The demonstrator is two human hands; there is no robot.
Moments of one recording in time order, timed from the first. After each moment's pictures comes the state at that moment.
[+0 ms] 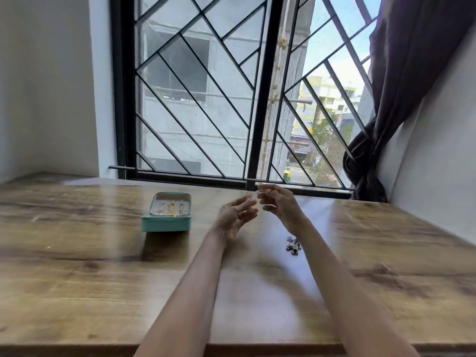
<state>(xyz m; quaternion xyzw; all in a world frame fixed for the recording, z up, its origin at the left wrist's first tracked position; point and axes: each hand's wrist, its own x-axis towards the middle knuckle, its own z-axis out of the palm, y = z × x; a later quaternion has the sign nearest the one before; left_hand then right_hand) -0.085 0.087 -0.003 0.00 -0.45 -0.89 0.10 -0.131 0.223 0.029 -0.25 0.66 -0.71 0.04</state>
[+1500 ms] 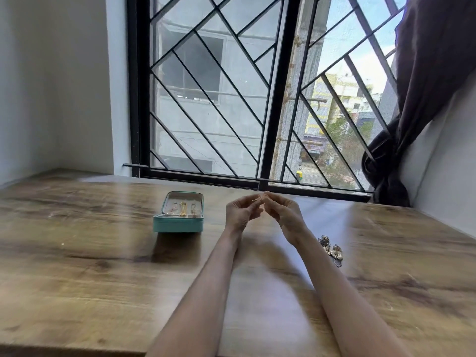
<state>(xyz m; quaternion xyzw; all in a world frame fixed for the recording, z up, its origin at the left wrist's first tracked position) -0.102 0.077 -0.015 0.00 -0.55 -0.80 0.23 -0.138 0.193 0.002 -0.22 0.60 -0.77 0.05</state>
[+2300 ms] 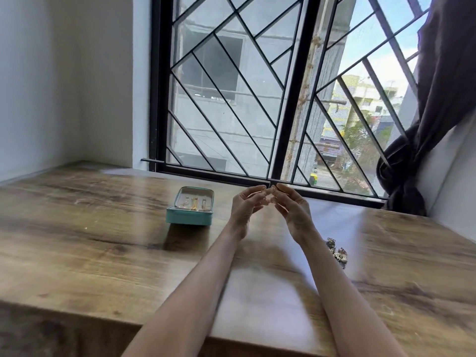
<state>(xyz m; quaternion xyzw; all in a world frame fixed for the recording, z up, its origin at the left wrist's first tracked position) -0.076 0.077 0.003 -0.02 -0.54 -0.81 0.23 -0.127 0.198 0.013 -0.23 0.55 -0.80 0.07</state>
